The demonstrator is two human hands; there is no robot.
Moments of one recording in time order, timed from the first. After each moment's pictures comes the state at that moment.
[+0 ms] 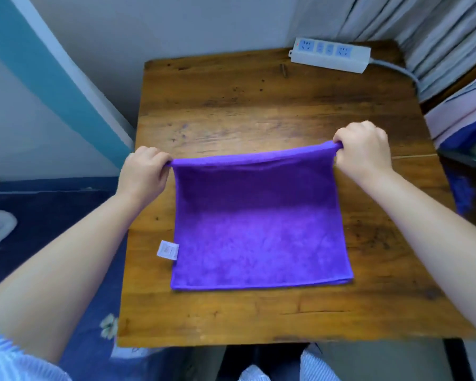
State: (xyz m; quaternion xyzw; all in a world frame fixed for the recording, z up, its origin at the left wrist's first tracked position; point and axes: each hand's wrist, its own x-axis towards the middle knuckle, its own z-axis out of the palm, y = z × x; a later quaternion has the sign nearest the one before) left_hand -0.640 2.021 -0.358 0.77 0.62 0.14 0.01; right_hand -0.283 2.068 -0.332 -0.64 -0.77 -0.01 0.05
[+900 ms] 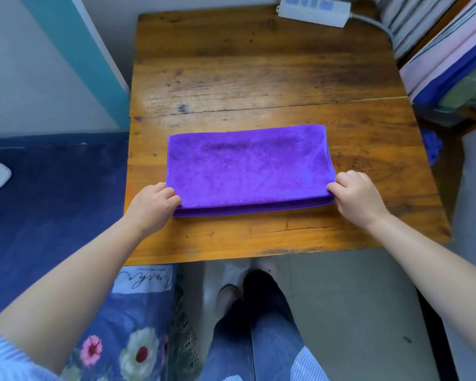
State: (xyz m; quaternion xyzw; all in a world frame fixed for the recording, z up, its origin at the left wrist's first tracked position) left_hand -0.621 1.848 -0.386 0.89 0.45 -0.02 0.00; right_hand -0.230 1.876 -0.386 -0.49 -0.87 -0.04 0.06
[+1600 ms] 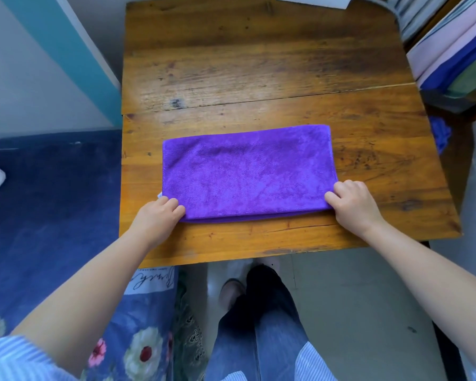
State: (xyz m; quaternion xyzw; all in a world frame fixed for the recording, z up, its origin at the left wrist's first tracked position) left_hand -0.612 1.839 -0.416 0.88 0.46 -0.10 -0.01; right_hand -0.232 1.864 -0.417 -0.49 -0.87 -0.05 0.02
